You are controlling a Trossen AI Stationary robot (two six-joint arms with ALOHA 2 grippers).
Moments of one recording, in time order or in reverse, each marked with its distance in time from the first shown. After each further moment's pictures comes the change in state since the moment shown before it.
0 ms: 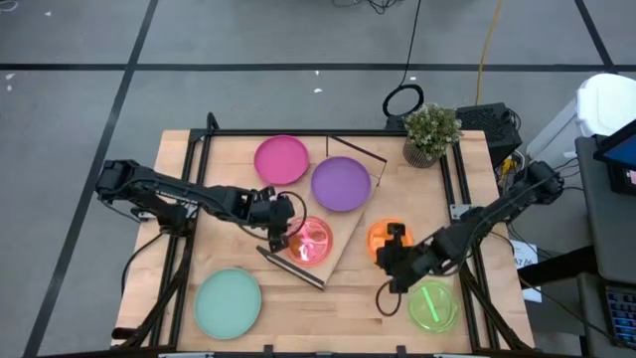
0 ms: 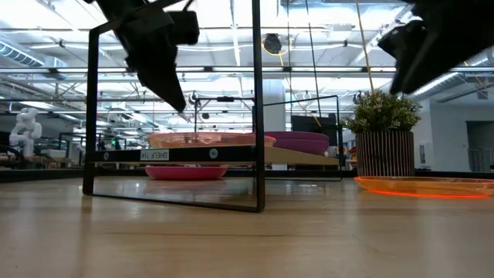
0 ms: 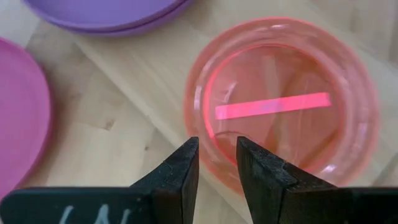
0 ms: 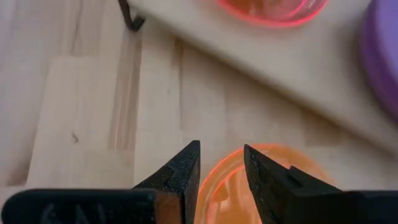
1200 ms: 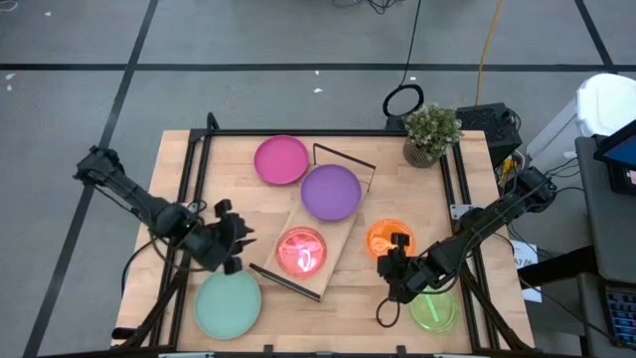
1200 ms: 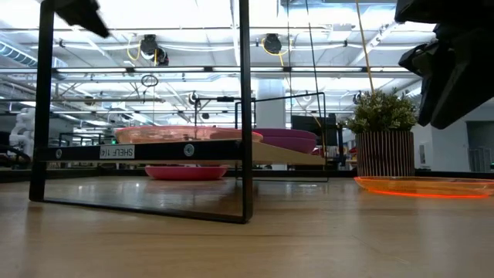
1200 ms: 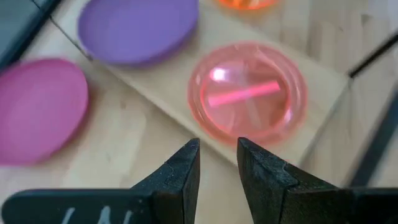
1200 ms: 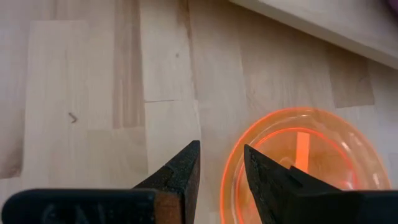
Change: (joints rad) left arm -0.465 -0.320 0.001 -0.332 -0.344 -0.326; right arm 0.079 0.110 0.000 -0.035 0.024 0.189
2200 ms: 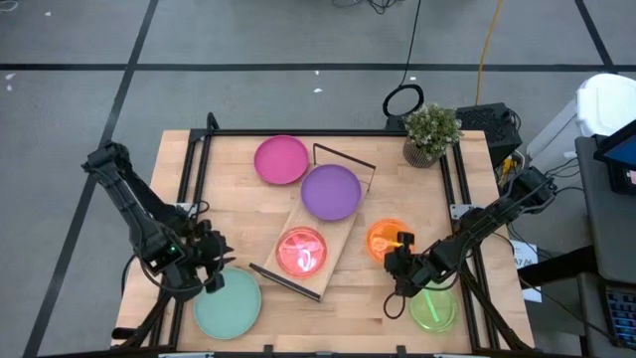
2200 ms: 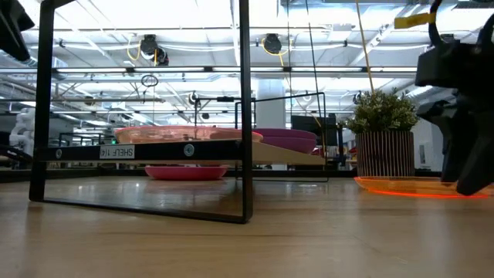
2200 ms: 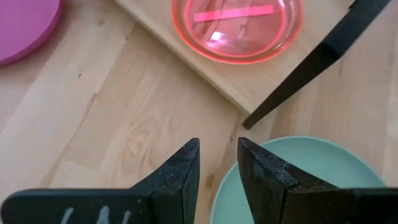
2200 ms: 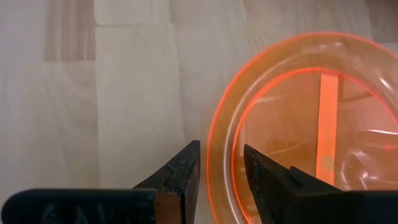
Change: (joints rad) left arm -0.313 0.028 -0.095 -0.150 -0.027 -0.512; right arm 0.012 0.000 -0.265 0.239 -0.030 0.036
